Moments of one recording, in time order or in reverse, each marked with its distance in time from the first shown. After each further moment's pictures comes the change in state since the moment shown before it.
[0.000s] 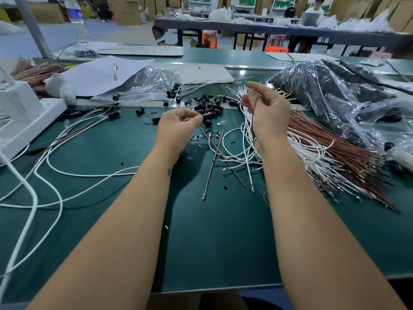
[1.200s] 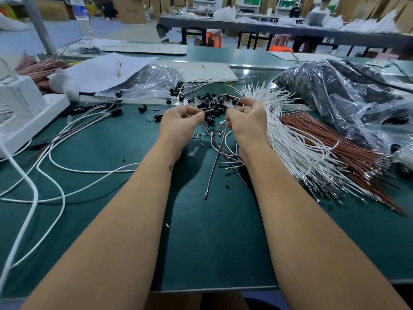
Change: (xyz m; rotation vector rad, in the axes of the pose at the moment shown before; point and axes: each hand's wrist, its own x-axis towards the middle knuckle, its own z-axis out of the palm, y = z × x) left_hand -0.001 0.006 0.002 -0.026 -0.001 -0.036; right_hand -0.017 0.016 0.031 -0.023 -0.063 0.179
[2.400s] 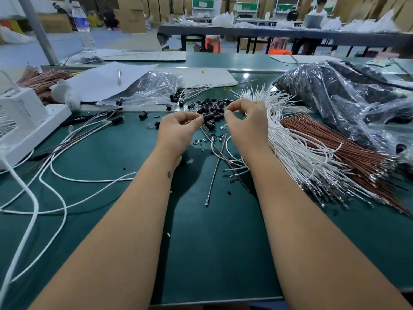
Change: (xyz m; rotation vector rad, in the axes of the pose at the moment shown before) left_hand 0.001 -0.001 -0.002 -0.058 0.020 -0.013; right_hand 0.002 0.003 -0.005 -0.414 -0.002 -0.347
